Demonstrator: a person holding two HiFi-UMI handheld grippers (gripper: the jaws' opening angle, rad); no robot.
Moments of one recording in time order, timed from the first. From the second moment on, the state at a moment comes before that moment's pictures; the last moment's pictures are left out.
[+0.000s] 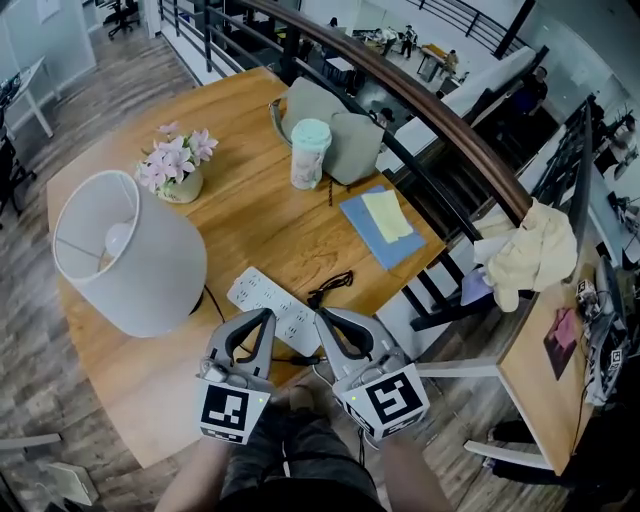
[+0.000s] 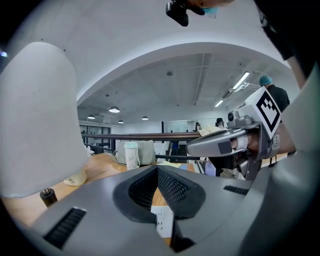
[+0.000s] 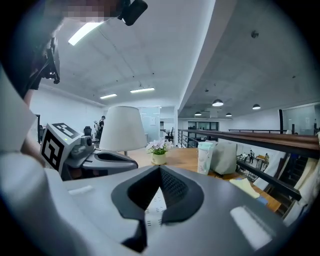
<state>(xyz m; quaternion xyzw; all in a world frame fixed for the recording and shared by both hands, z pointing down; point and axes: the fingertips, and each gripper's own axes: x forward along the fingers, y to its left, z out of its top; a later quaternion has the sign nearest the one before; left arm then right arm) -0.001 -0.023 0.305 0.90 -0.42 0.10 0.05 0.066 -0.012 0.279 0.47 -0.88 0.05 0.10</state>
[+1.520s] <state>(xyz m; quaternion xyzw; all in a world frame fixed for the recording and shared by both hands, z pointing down) -0.009 -0.040 0.174 0.90 -0.44 -0.03 -0.03 0.077 -0.024 0.168 0.49 -0.87 -0.02 0.01</state>
